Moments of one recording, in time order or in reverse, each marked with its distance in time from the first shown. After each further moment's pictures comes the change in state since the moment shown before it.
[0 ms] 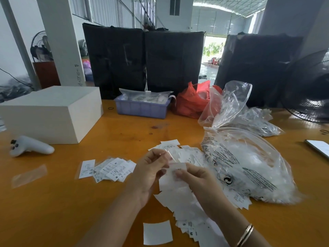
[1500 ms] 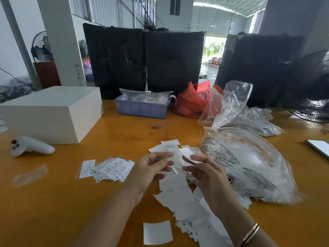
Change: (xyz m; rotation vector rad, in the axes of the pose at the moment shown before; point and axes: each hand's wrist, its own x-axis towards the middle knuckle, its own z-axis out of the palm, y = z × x) left_hand 0.002 0.004 -0.012 0.257 -0.057 -0.030; right_hand 0.003 -0.001 -0.016 0.421 0.175 -0.023
